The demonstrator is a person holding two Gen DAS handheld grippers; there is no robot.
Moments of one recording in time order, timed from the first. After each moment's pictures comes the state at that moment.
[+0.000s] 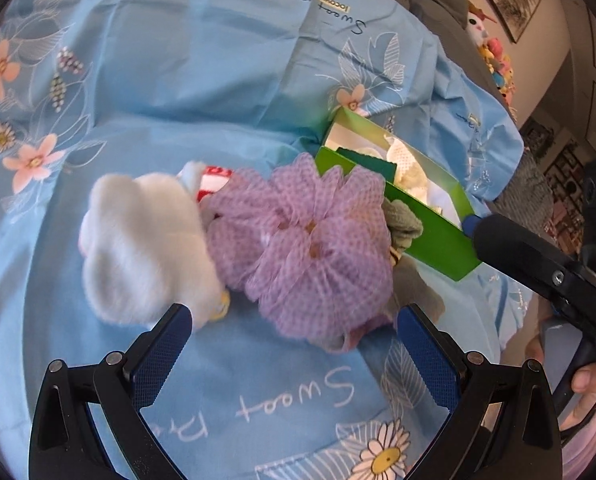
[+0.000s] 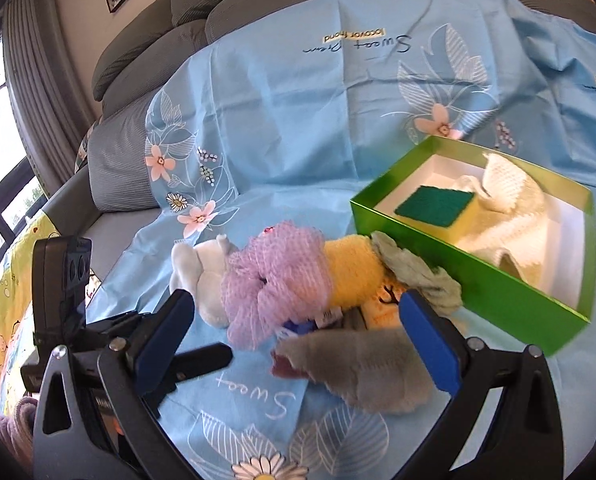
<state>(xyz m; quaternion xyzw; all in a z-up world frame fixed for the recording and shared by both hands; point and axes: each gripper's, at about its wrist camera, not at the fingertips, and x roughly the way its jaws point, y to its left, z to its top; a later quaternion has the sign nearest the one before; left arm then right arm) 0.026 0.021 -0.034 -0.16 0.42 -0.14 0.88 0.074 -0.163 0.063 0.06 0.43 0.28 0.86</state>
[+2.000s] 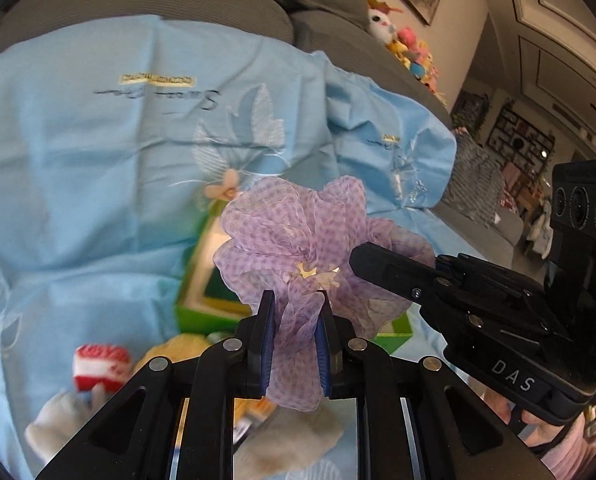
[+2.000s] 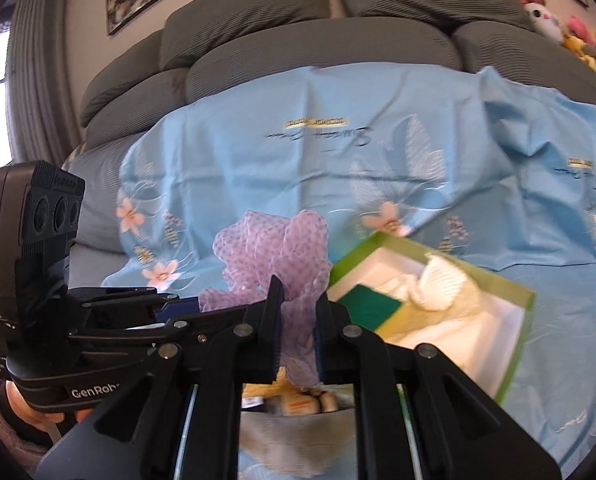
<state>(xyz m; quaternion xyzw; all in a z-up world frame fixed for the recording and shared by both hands) 0.115 -0.086 0.068 -0.07 0.35 -0.25 0.90 0.118 -0.220 0.121 0.02 0.35 0.22 0.91</state>
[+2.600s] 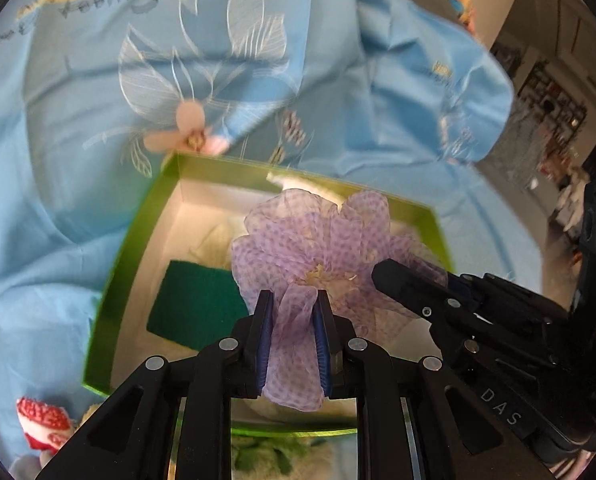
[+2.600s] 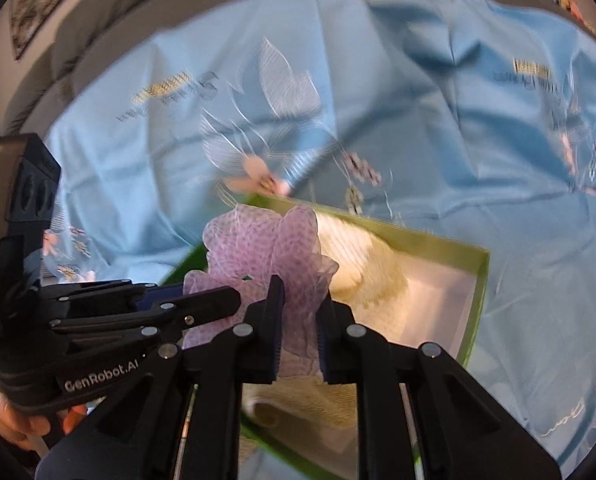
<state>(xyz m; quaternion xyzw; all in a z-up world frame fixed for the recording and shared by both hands) 0.218 -0.157 -0.005 -0.03 0.47 -0.21 0.86 0.208 -0.294 0.030 0.07 0.45 0.11 0.88</state>
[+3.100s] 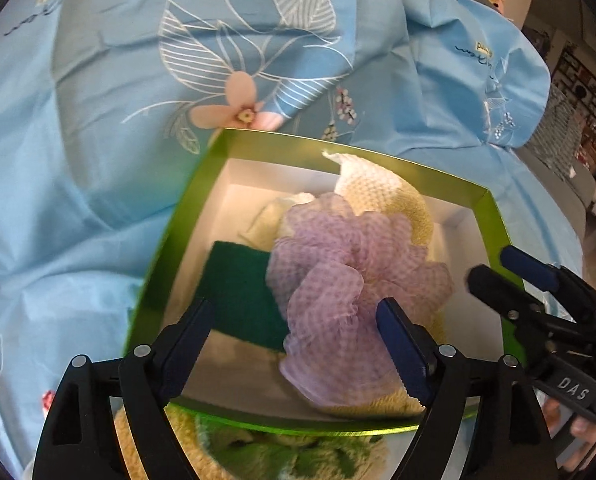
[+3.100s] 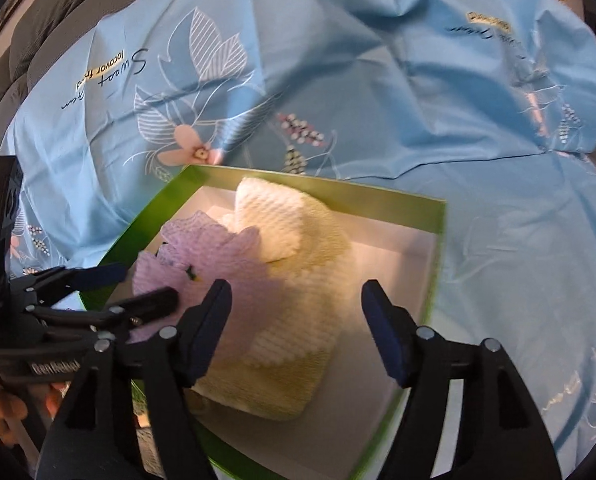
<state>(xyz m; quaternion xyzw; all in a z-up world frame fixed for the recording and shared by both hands) 0.218 -0.135 -0.014 0.00 0.48 -0.15 0.86 0.195 -0.327 0.020 0.06 0.47 0.05 0.88</state>
